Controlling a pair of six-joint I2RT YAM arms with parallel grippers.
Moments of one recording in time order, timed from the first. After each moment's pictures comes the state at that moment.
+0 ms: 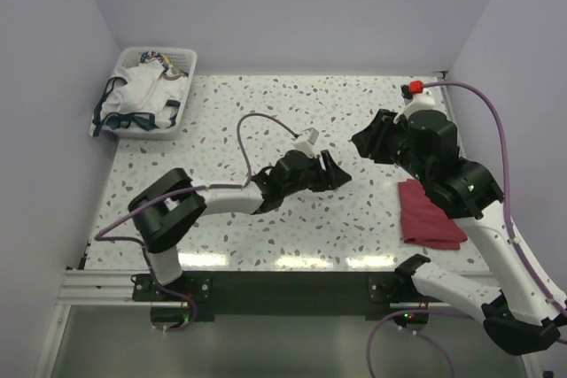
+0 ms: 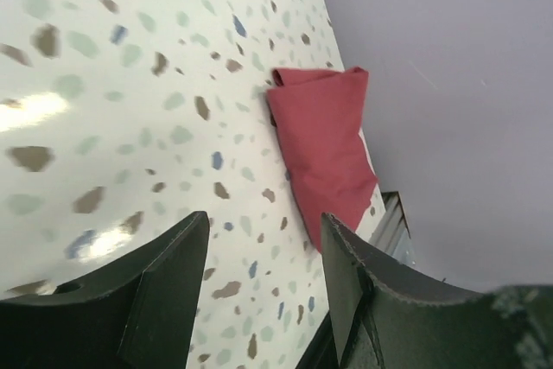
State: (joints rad) left arm -0.98 1.86 1.02 0.53 0.03 -0.98; right arm 0.56 0.96 1.34 -0.80 0.17 0.55
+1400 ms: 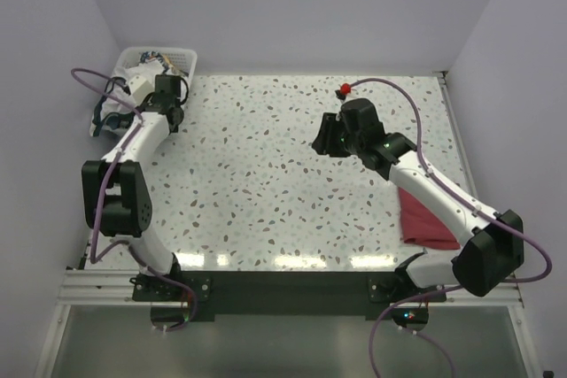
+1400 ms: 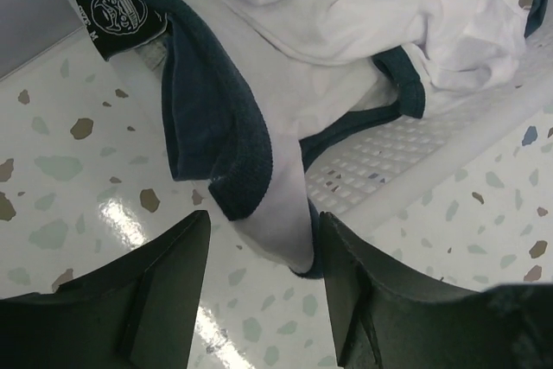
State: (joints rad) left arm -0.03 1.70 1.31 -0.46 -0.64 -0.78; right arm 0.56 1.35 1.17 -0.47 0.03 0.52
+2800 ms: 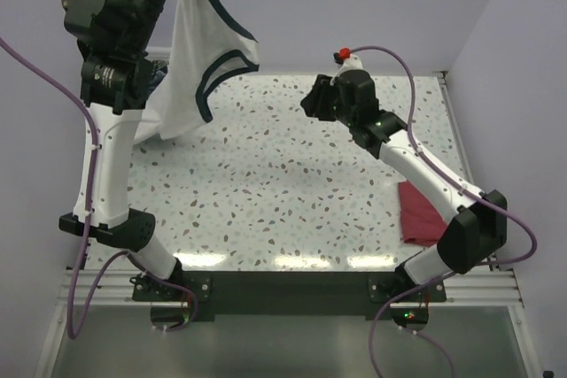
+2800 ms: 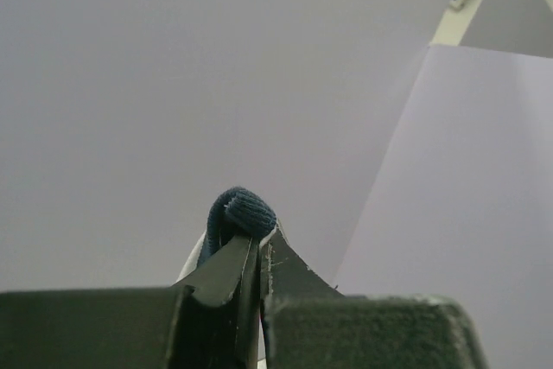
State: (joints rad) left arm -0.28 1.63 2.34 -0.19 0.12 -0.46; right arm 0.54 1.53 1.39 -0.26 0.06 0.50
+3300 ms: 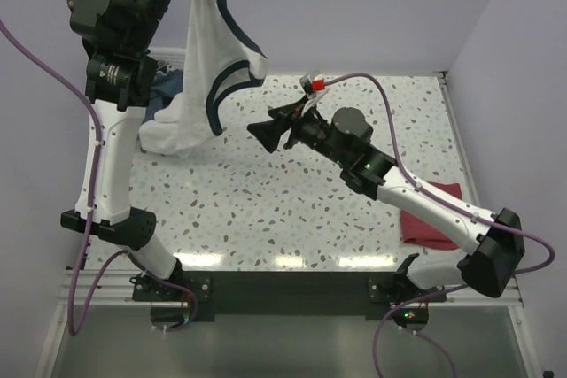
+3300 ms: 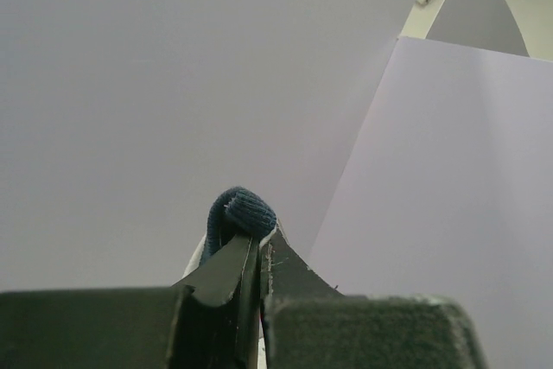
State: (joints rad) left arm -0.28 1.65 2.36 -0.14 0.22 -0.55; right arm 0.81 1.33 1.15 0.25 -0.12 0.38
